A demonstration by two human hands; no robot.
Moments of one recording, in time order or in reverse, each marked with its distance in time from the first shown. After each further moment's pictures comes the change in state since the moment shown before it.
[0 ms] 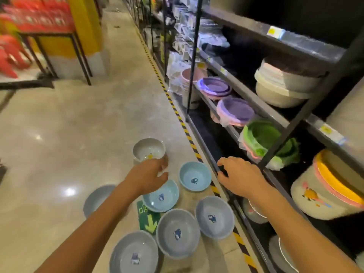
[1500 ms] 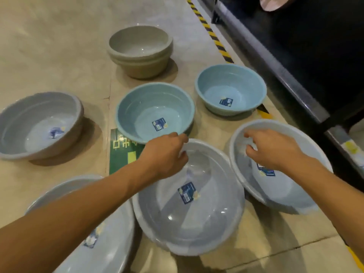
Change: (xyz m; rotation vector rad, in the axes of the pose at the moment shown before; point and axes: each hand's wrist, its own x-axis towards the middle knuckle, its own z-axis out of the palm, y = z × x) left_hand 0.214 -0.285 0.697 0.208 0.049 -0.019; right_hand 0.226 0.127 0.770 -0.054 -0.142 -0.021
